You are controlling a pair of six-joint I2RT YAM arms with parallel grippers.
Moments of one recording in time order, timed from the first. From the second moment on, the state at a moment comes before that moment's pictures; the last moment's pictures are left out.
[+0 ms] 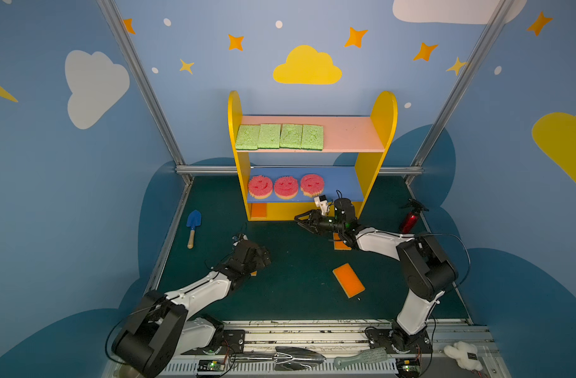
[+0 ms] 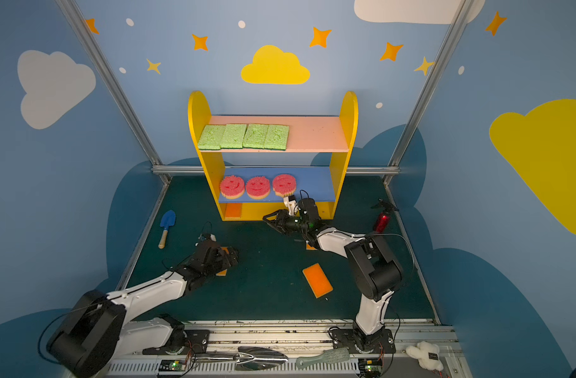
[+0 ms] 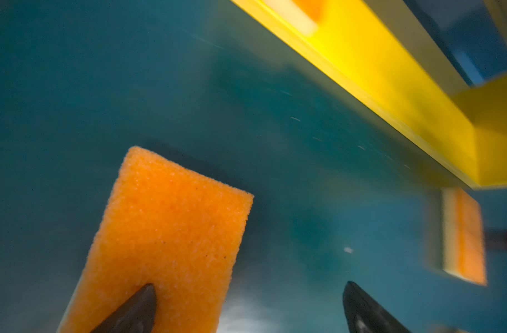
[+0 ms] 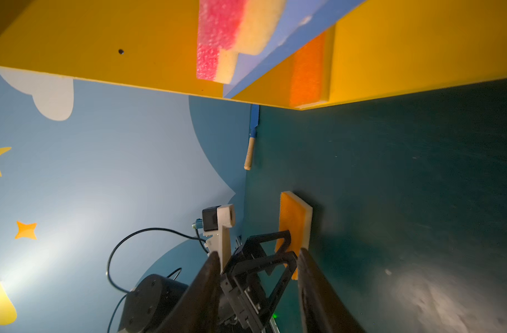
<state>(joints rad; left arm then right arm) -0.51 1.30 0.44 0.05 -0.08 -0.85 0.54 1.78 0.96 0.45 -0.70 1.11</state>
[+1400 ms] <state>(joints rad) -0.47 1.56 0.73 -0.13 0.31 -0.59 0.27 1.39 0.70 0.04 -0.84 0.83</state>
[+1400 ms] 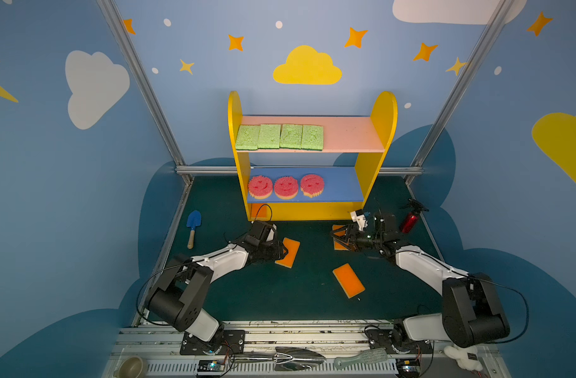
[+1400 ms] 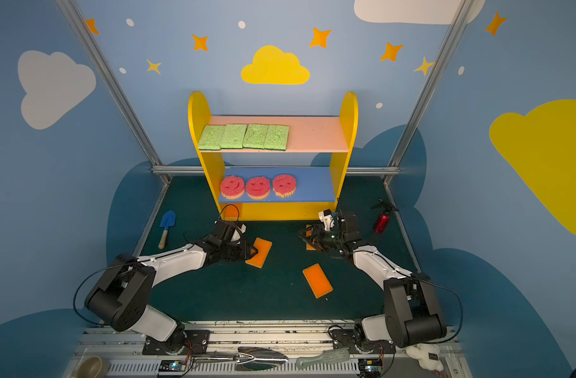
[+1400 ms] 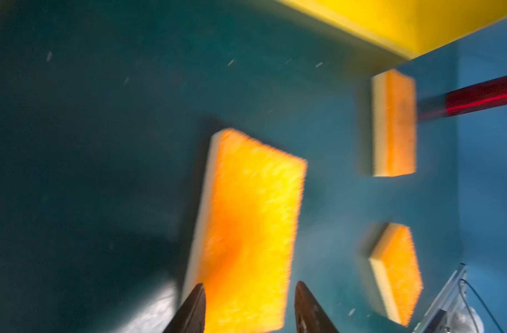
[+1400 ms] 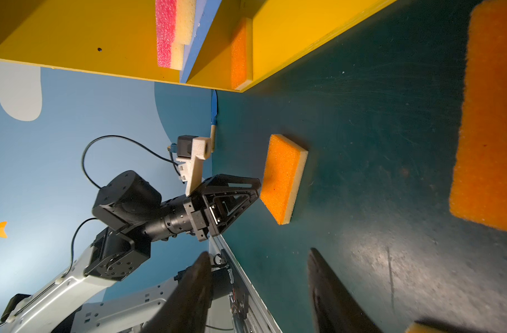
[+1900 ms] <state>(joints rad) -0.47 1.60 0.66 0.00 0.38 -0.64 0.27 1.40 0.71 0.04 -0.85 0.83</state>
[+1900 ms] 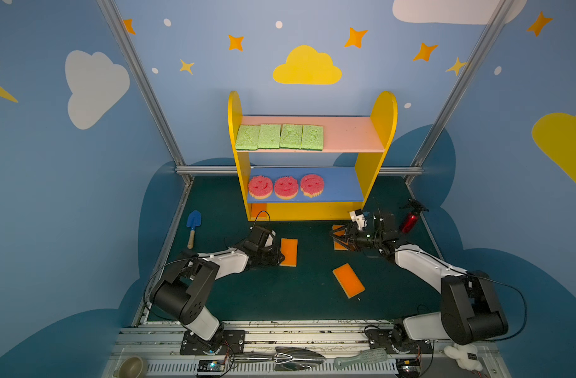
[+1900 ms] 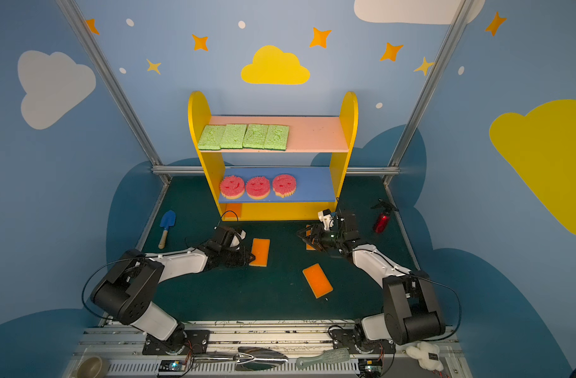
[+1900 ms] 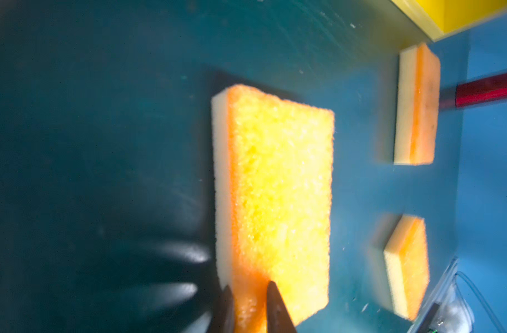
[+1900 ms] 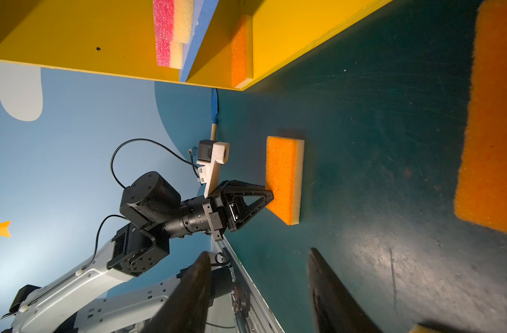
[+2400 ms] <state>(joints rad) -0.44 1.44 0.64 0.04 0.43 -0.71 0.47 1.46 0.75 0.04 -0.86 0.80</state>
